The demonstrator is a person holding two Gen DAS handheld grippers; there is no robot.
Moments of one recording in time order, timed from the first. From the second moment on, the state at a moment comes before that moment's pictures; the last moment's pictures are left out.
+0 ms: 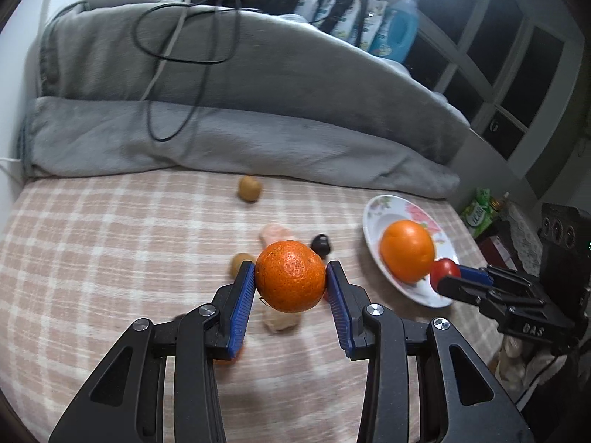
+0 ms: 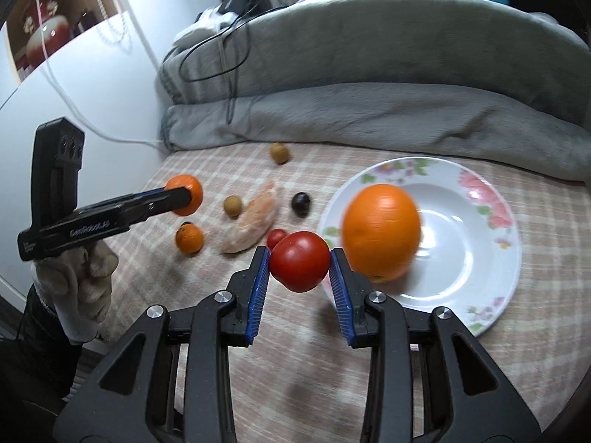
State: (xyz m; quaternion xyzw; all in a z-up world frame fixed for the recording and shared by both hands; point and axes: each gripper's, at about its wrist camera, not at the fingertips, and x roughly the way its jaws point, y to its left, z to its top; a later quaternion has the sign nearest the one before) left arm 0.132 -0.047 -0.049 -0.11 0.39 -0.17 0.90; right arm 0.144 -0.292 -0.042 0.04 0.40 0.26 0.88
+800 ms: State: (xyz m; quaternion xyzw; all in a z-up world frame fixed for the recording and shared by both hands) left arm 0.126 -0.168 -0.039 -0.07 0.38 -0.28 0.88; right arm 0.169 -0.379 -0.043 0.08 0.39 0.19 0.90
